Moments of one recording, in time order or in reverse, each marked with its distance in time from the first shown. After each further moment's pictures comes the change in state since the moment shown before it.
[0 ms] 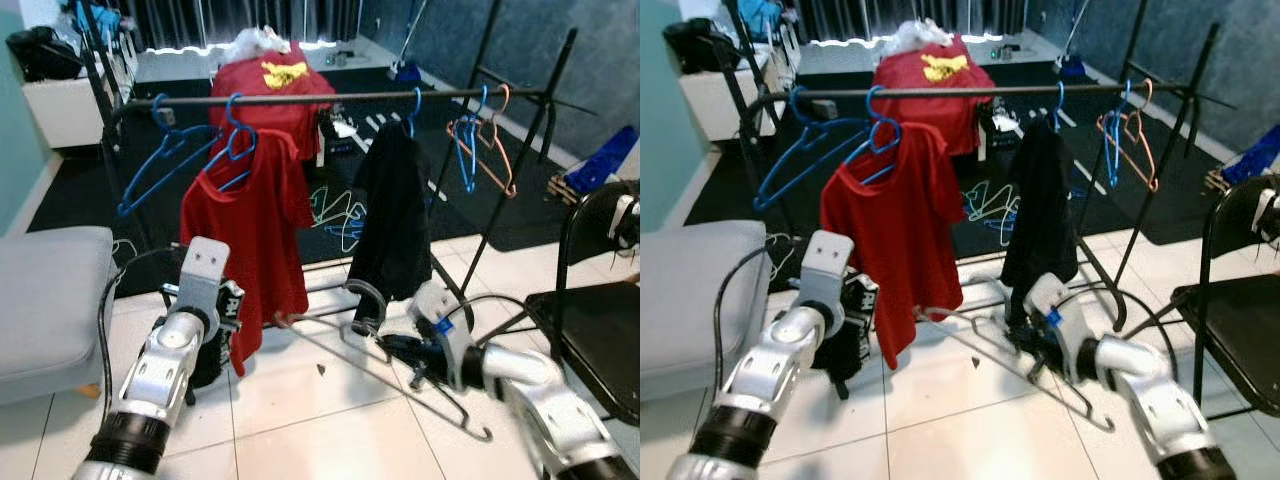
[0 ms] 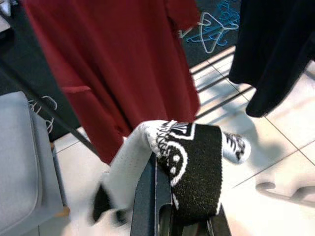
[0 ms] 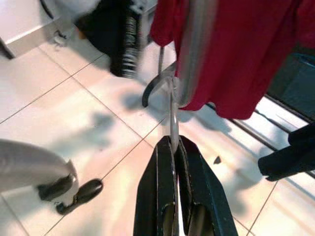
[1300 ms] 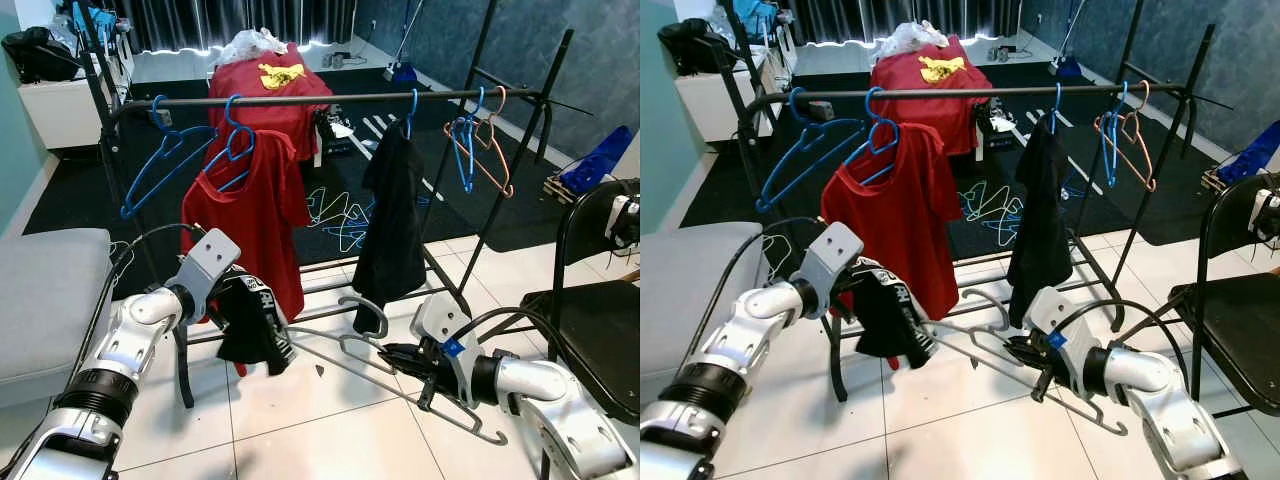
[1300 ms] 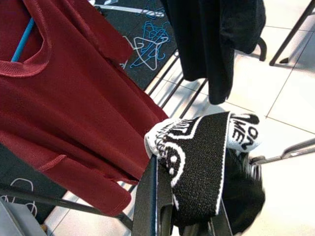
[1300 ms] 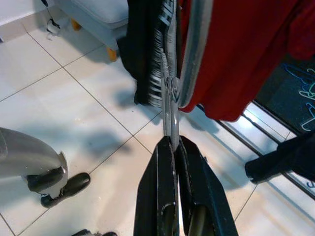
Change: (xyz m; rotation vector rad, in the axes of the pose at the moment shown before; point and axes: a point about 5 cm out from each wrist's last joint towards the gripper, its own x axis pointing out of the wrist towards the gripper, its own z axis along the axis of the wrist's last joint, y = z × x) left arm 0.016 0.028 0.013 0.282 -0.138 -0.336; right arm -0.009 0.010 0.005 -0.097 0.048 -0.061
